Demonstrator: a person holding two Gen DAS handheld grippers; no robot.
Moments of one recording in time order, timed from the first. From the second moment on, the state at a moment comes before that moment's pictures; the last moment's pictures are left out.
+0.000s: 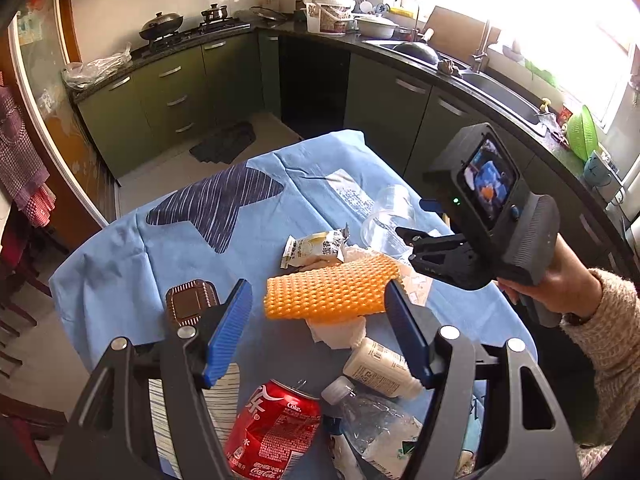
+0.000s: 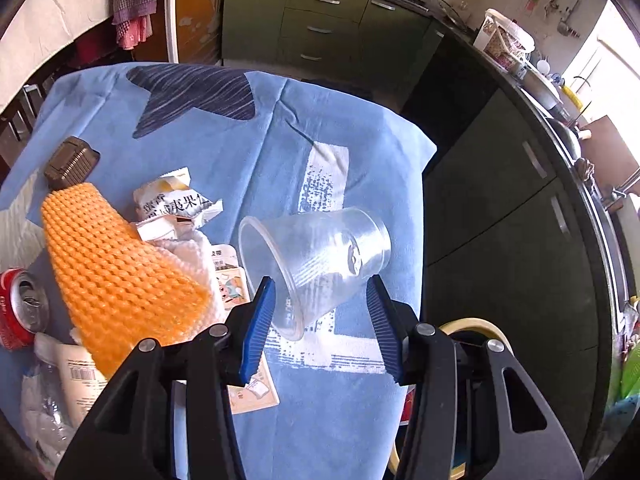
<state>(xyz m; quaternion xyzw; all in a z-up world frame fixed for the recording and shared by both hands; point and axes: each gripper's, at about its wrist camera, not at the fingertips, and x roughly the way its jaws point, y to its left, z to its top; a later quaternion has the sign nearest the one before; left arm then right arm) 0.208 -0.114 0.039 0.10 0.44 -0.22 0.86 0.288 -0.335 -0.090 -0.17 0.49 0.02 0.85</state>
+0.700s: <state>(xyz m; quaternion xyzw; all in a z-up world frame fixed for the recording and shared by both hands) 0.194 -0.110 0.027 0.10 0.45 -0.23 0.86 0.225 -0.553 -0.065 0.03 0.56 -0.06 0.83</state>
